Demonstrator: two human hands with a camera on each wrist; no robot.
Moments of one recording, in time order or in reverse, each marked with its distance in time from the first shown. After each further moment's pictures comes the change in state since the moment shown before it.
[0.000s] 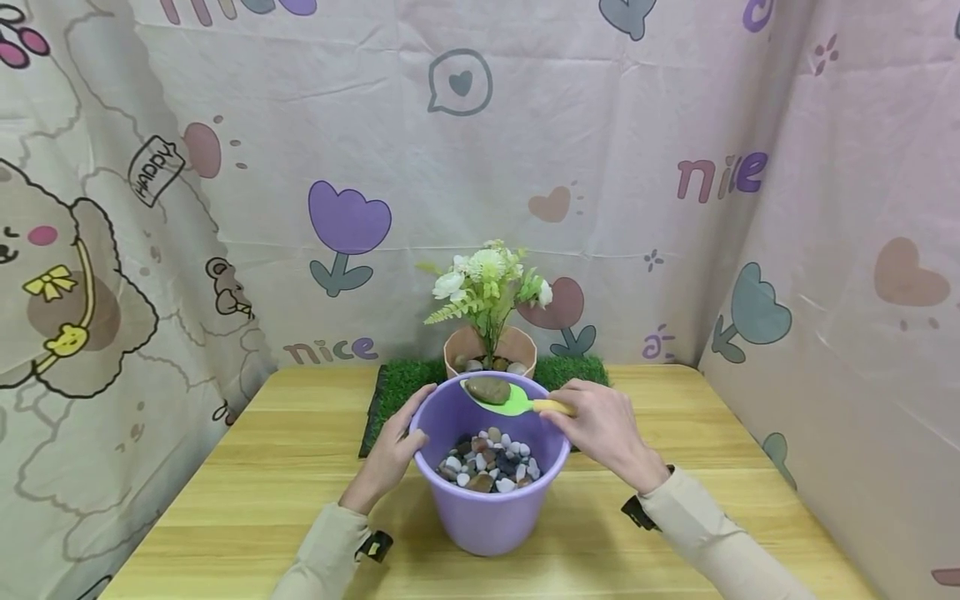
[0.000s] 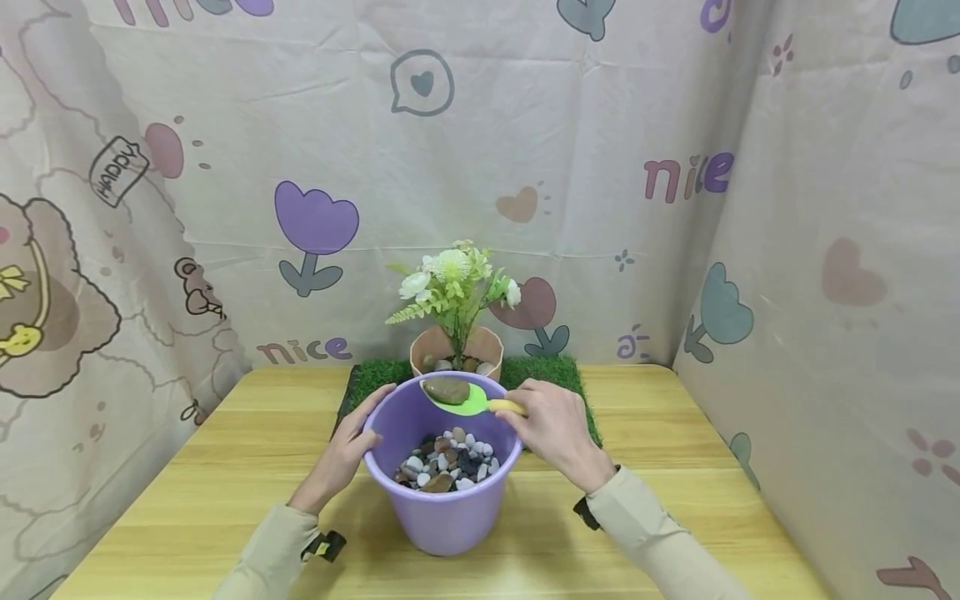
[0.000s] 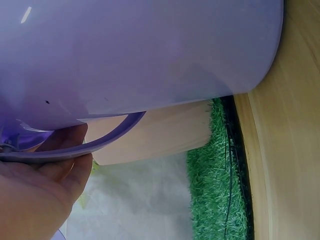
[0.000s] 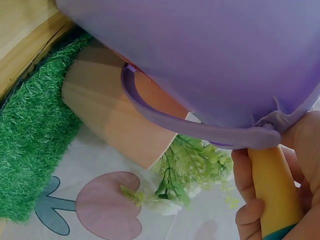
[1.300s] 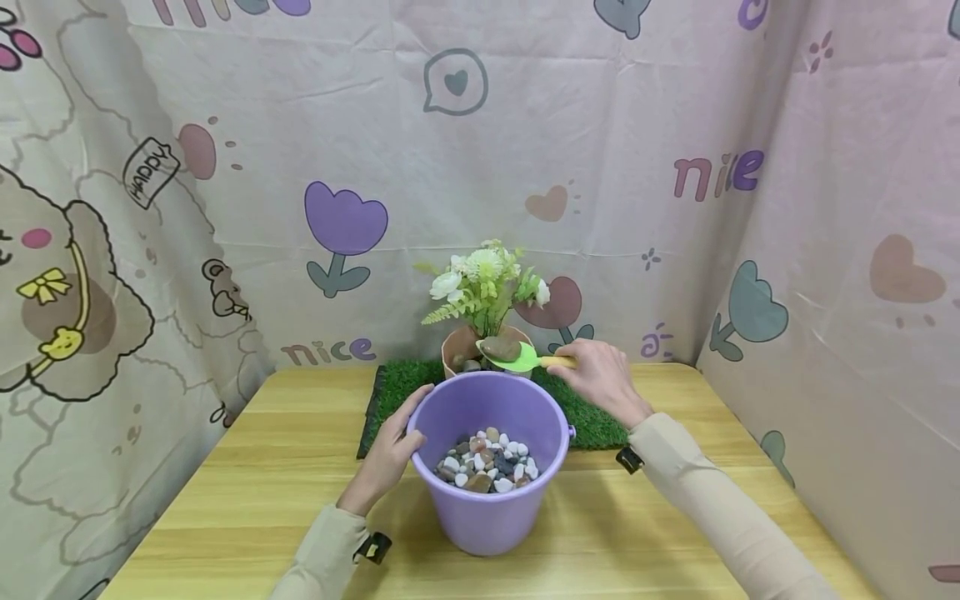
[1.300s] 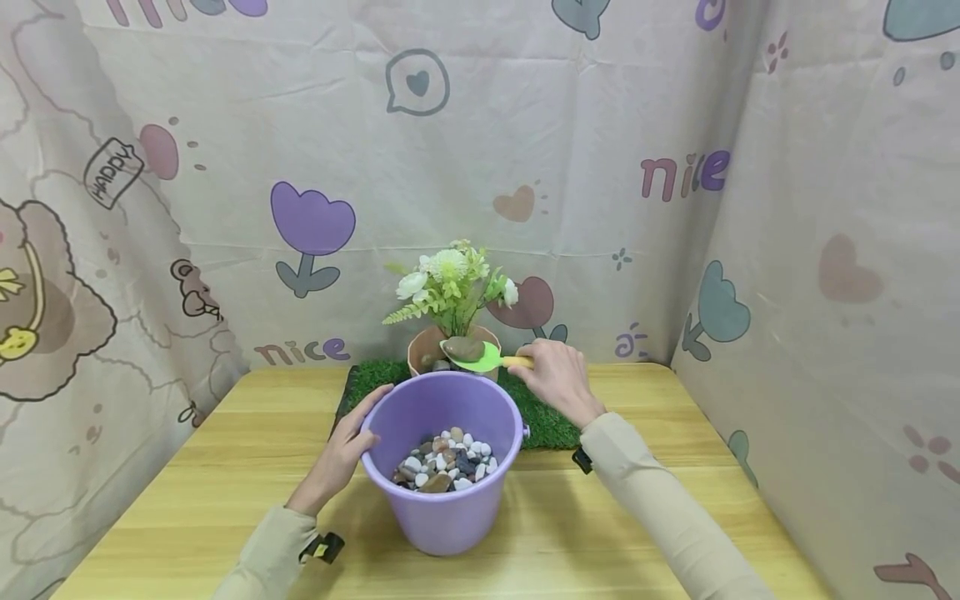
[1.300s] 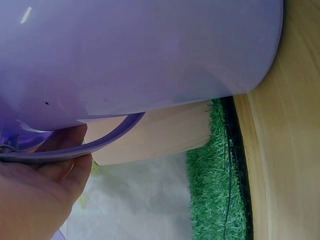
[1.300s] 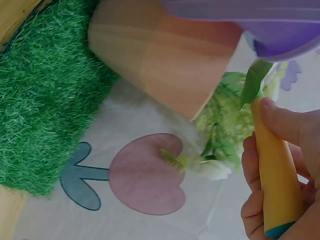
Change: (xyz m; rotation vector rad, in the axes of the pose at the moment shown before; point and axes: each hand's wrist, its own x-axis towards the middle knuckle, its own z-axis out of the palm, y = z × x) left_hand 0.000 0.000 0.001 0.008 0.013 0.012; right_hand 0.051 0.049 0.012 -0.006 -0.137 0.185
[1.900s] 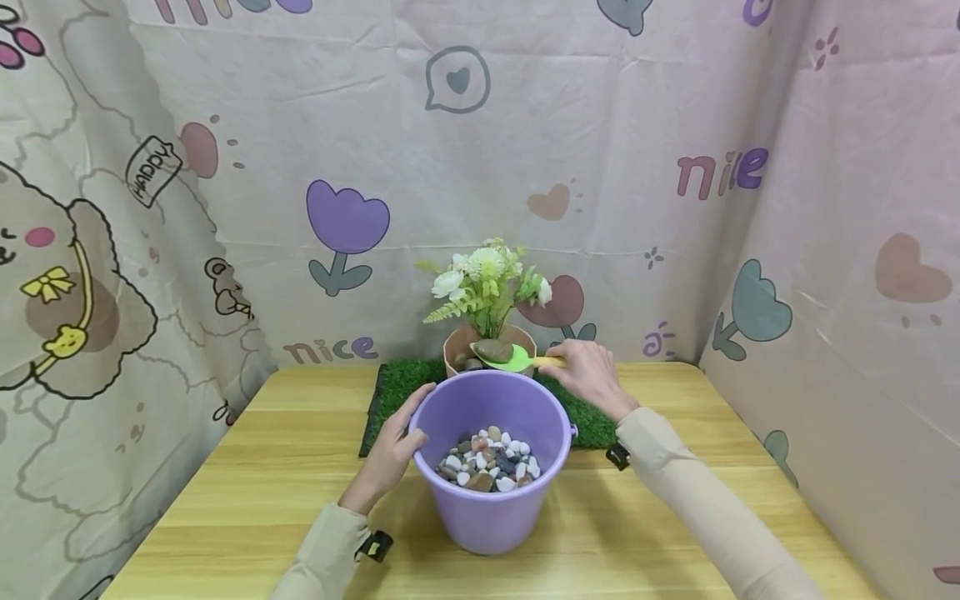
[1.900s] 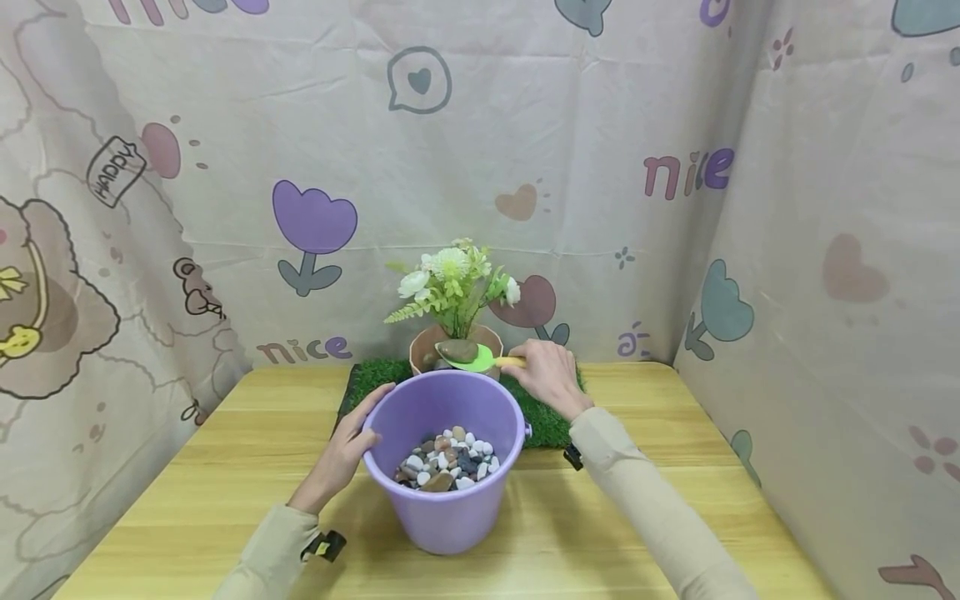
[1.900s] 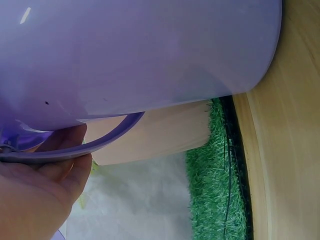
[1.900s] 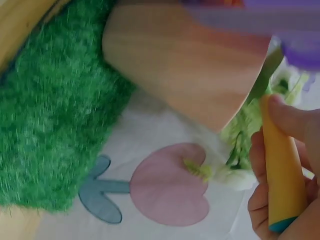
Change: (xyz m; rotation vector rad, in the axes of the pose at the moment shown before) left_hand 0.000 0.000 0.000 0.001 -0.003 0.001; right_hand 0.013 0.006 0.026 0.029 -0.029 0.001
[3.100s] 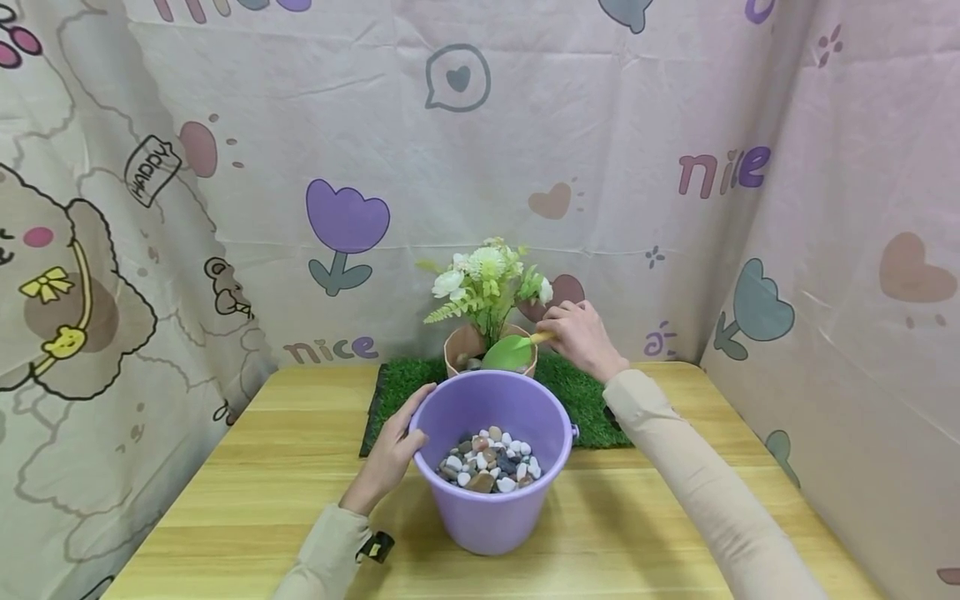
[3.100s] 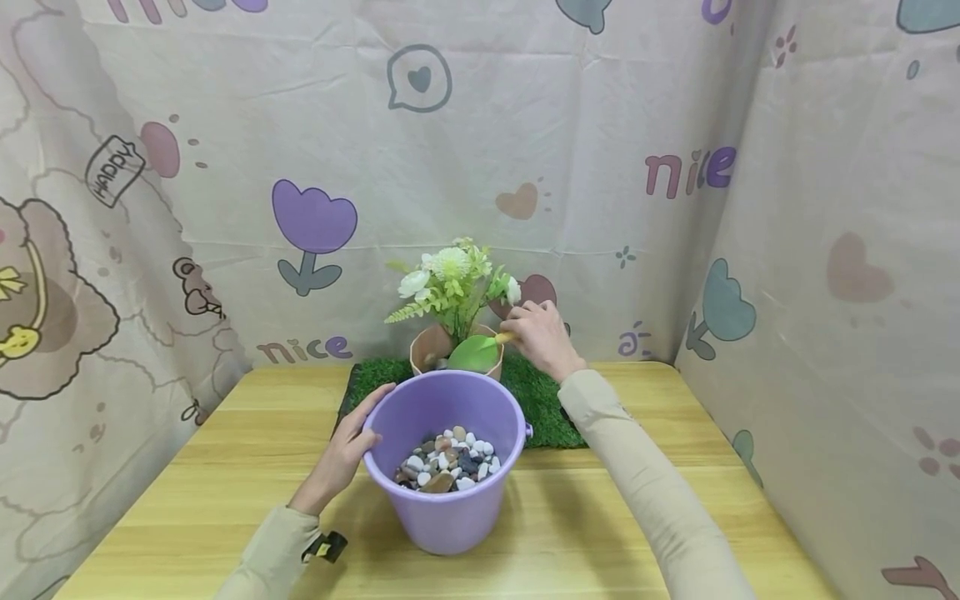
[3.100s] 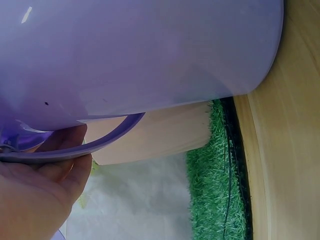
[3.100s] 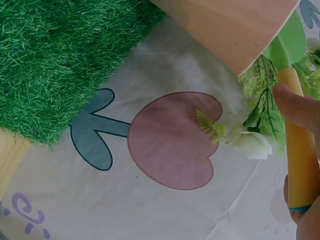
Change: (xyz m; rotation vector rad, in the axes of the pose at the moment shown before) left_hand 0.000 0.001 0.000 -0.002 0.001 0.009; right_hand 0.051 0.018 -0.004 -0.223 0.117 -0.404
